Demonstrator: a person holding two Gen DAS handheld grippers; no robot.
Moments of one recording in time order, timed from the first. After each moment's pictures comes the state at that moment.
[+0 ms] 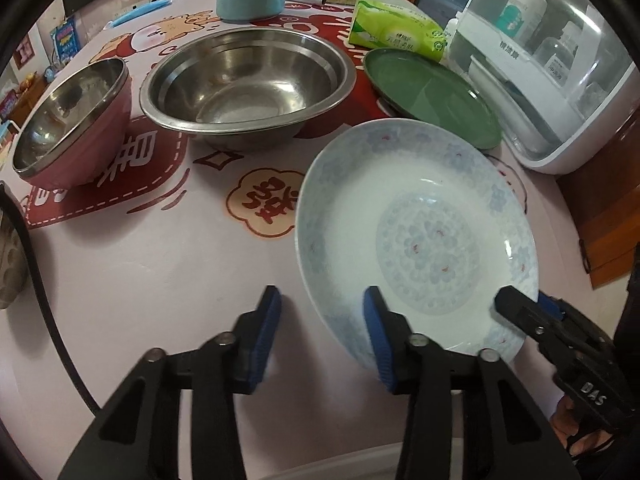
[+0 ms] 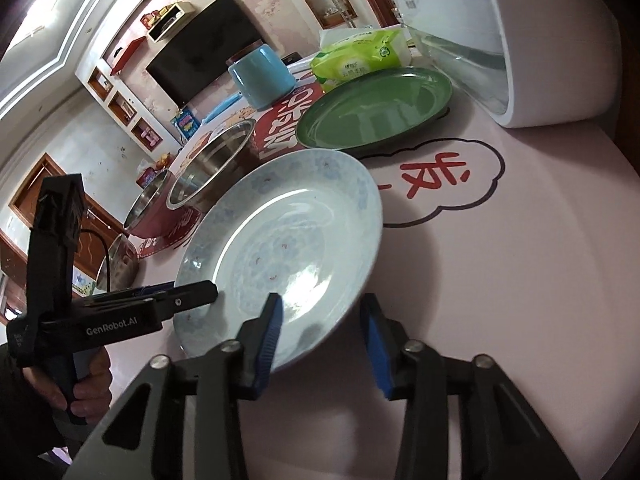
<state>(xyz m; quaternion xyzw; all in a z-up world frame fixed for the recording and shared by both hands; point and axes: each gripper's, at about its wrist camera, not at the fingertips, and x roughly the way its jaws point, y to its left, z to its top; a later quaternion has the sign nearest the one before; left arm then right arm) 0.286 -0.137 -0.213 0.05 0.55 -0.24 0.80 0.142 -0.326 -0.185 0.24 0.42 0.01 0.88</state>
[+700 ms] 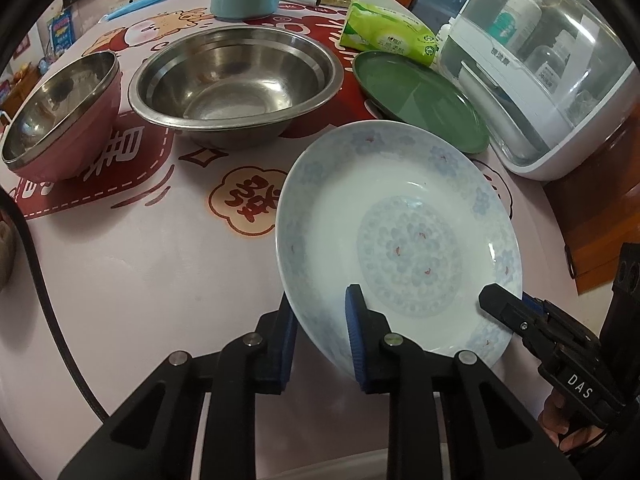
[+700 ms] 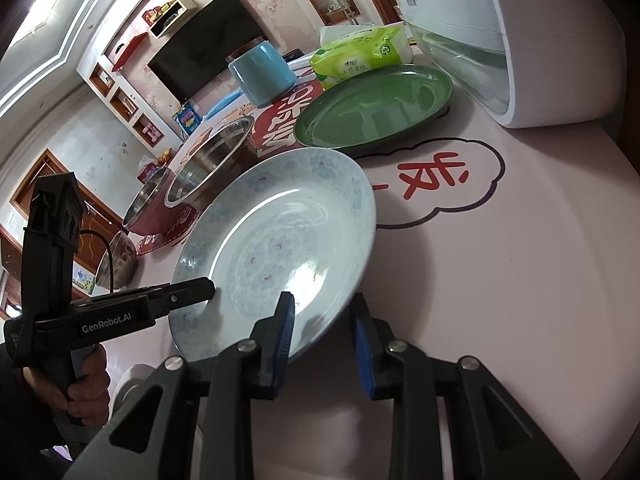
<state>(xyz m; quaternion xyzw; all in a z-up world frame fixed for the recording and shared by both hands) 0.286 -0.144 -0.213 0.03 0.55 -0.25 0.79 0.143 -0.333 -0.186 0.24 0.43 0.02 0.87</state>
